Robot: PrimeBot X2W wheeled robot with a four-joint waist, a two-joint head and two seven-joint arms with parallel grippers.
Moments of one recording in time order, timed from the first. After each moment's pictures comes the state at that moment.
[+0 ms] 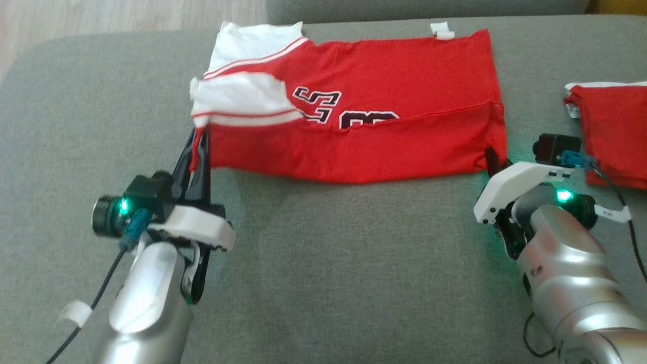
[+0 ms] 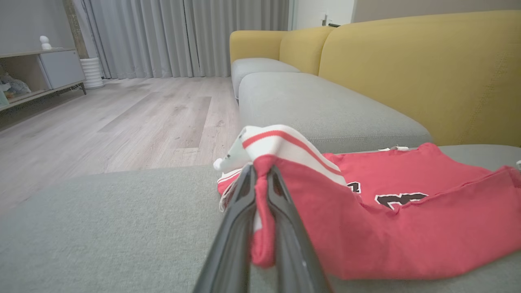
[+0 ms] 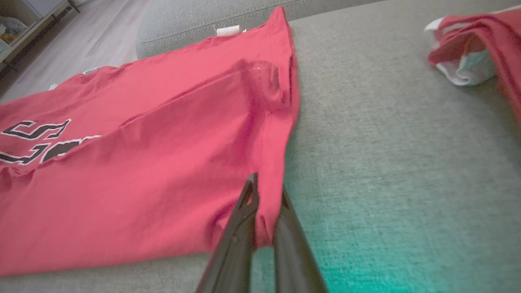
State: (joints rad) left arm -0.46 0.10 -0.26 0.53 -0.23 -0.01 -0.22; right arm -0.78 -0.06 -0.05 1.28 0.15 0.13 -0.12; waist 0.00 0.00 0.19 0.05
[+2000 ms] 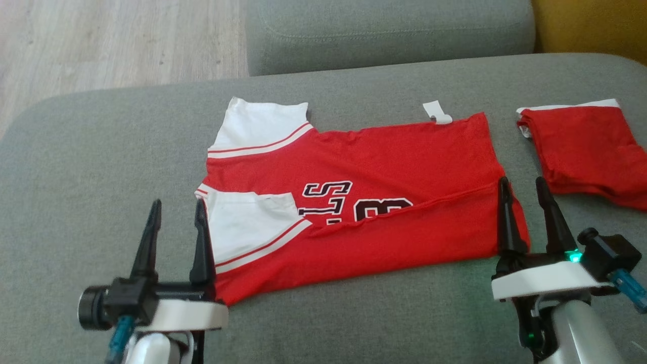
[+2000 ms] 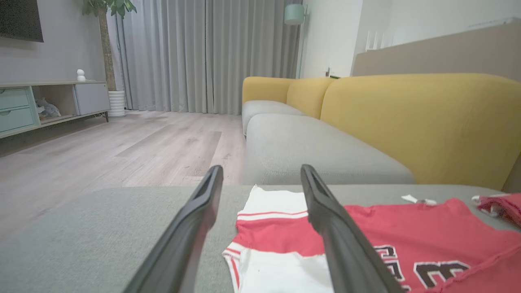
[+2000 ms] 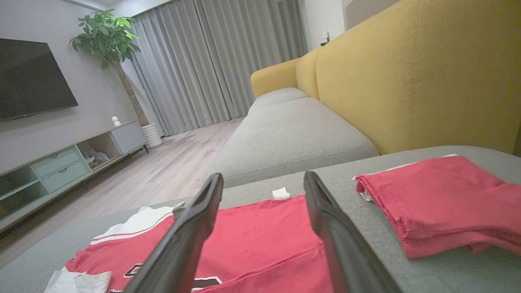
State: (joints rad) left arm -0.06 0.07 -0.16 0.15 -0.18 0.04 -0.26; right arm -0.09 -0.05 0.04 0.24 0.29 0.13 -0.25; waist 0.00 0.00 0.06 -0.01
